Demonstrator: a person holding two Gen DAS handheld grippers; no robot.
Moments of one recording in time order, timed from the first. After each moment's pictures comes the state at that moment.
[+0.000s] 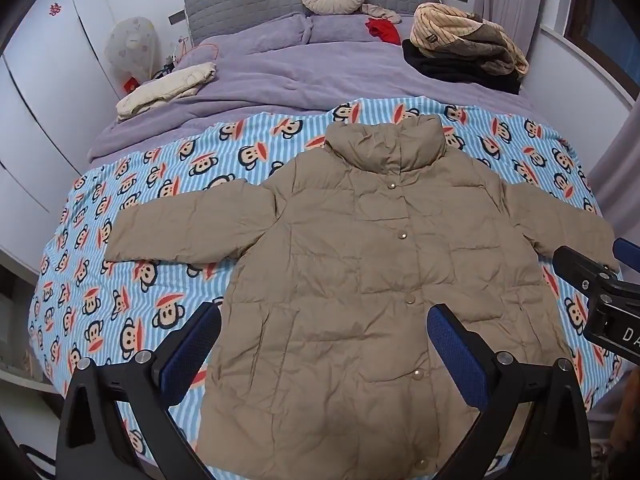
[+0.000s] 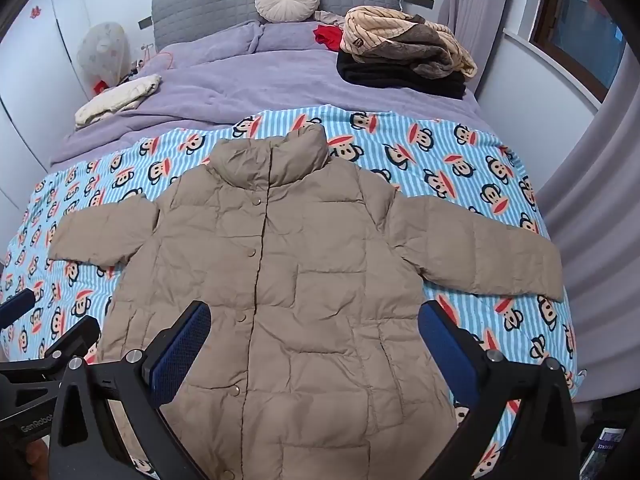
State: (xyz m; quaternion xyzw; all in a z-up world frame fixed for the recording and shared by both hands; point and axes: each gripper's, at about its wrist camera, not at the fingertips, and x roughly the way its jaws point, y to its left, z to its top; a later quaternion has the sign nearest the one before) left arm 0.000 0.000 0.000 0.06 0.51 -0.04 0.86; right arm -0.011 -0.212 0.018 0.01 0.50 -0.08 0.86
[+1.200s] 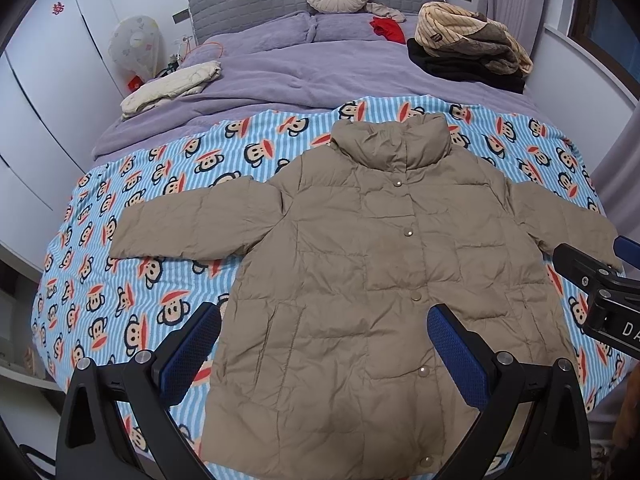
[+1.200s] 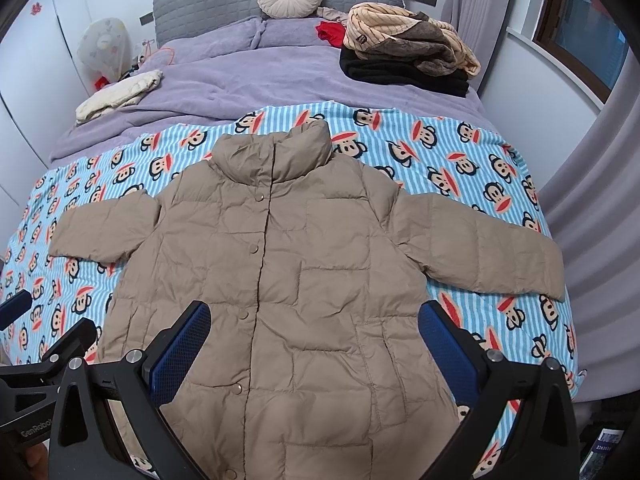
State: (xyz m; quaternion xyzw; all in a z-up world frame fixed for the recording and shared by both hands) left arm 0.000 0.006 0.000 0.06 0.51 -0.03 0.86; right arm -0.008 -0.211 0.014 0.01 0.51 -0.08 0.86
